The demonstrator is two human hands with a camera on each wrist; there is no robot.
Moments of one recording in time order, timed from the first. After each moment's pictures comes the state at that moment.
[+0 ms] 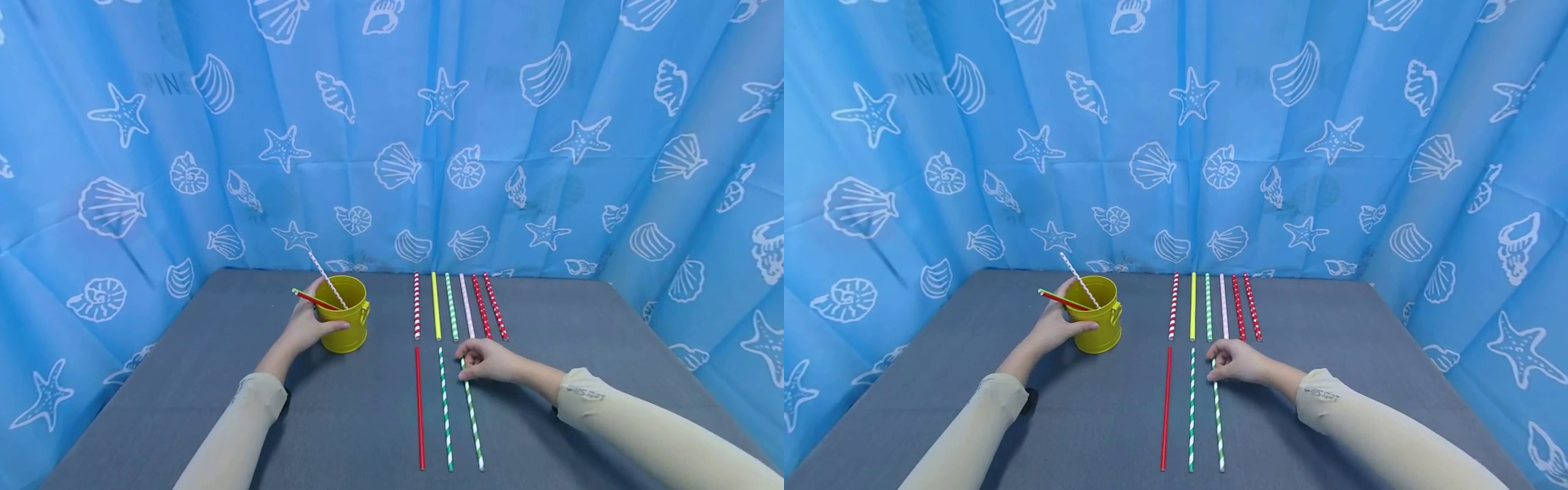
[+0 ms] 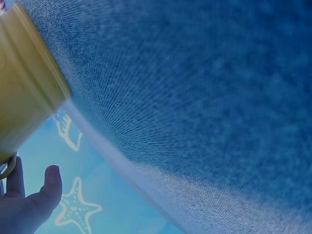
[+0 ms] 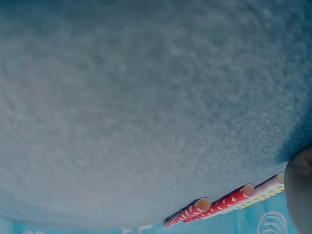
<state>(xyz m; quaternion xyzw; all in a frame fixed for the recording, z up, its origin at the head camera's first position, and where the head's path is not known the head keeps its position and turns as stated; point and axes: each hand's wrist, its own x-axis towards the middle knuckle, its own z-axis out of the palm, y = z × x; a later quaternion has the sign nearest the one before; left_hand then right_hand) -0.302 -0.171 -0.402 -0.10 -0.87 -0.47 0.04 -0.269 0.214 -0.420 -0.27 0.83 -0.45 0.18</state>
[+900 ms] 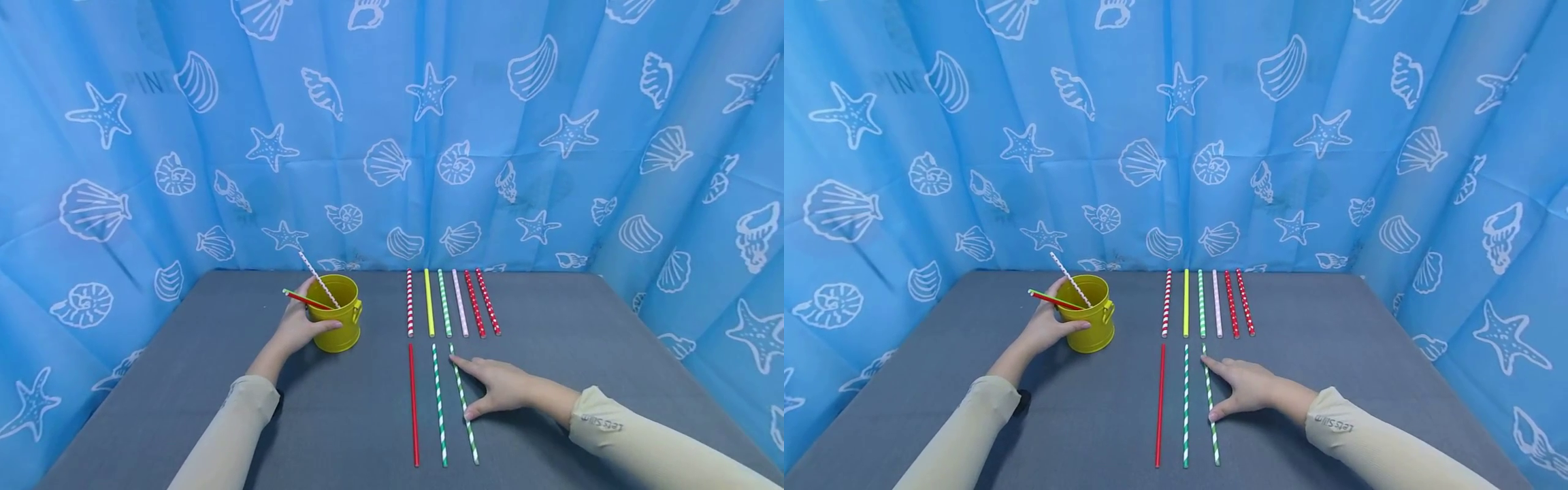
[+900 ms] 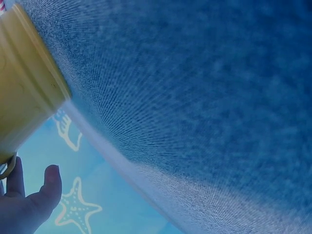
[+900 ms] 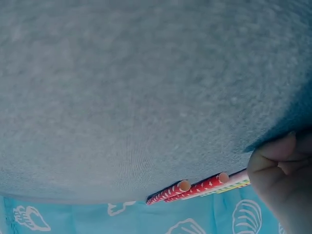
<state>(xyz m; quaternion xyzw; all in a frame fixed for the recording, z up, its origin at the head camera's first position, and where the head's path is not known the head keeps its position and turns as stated) -0.301 -0.171 -0.401 -0.10 -0.87 -0.48 0.03 -0.231 0.223 -0.414 -0.30 0.92 -0.16 0.18</state>
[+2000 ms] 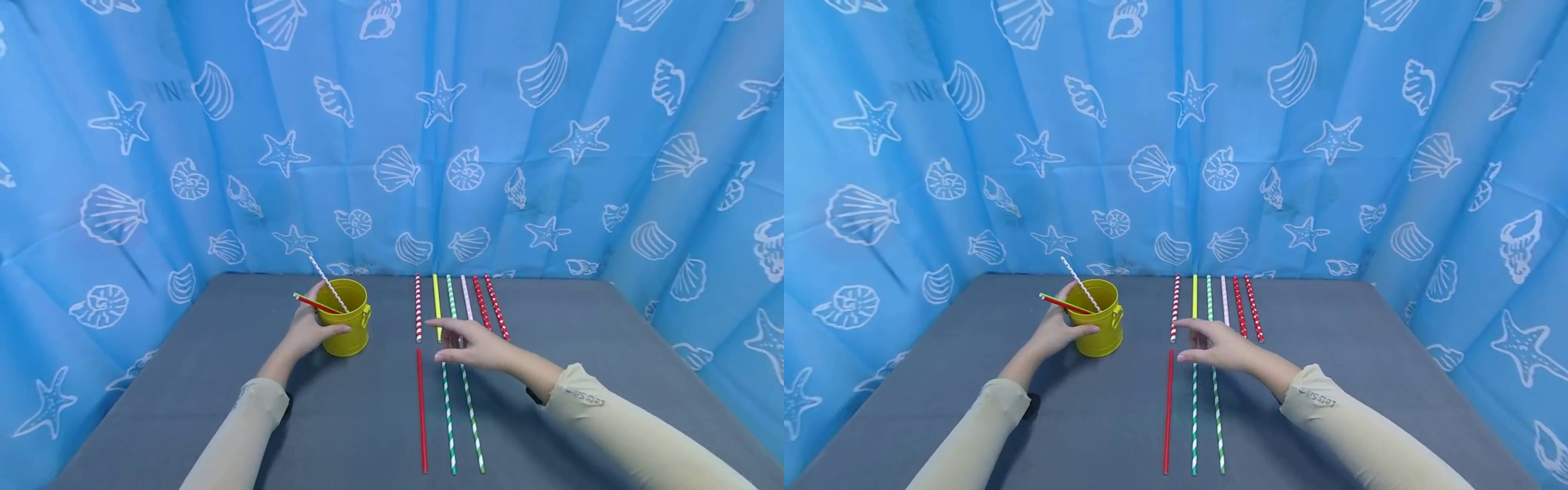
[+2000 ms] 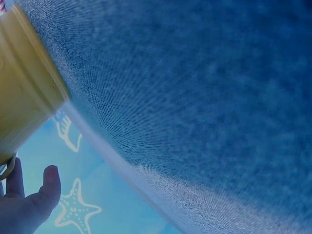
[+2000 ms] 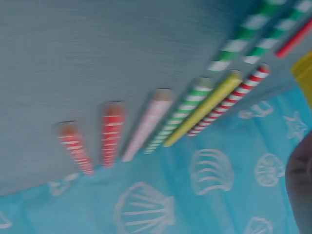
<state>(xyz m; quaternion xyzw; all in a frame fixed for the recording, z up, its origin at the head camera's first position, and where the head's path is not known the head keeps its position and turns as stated) -0.303 -0.171 -0.406 -0.11 -0.87 -0.48 0.05 -0.262 0.175 -0.371 -0.38 0.85 -0.37 0.07</state>
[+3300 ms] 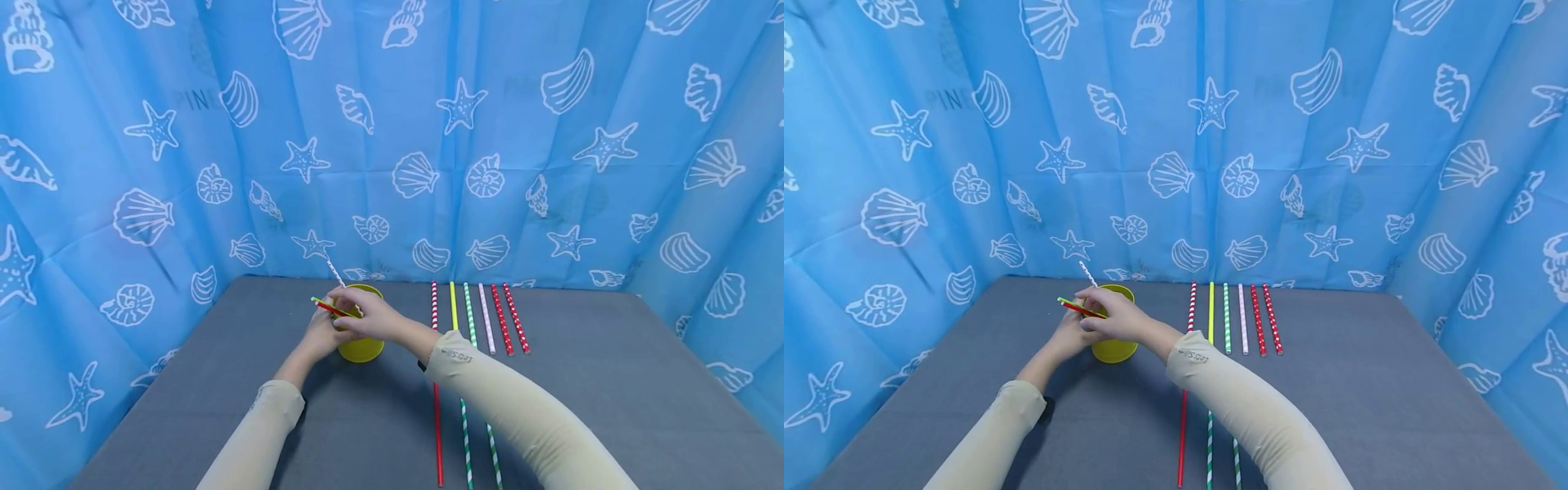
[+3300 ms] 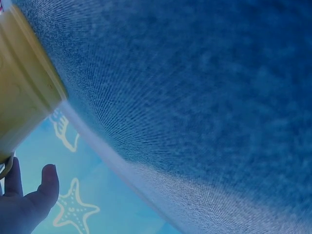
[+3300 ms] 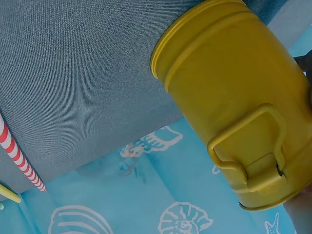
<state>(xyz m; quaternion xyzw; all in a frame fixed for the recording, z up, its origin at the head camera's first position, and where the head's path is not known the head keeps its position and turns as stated) -0.302 -0.169 -0.404 -0.12 -0.89 -0.43 0.07 -0.318 -0.008 -0.351 -0.46 0.78 -0.41 0.03</state>
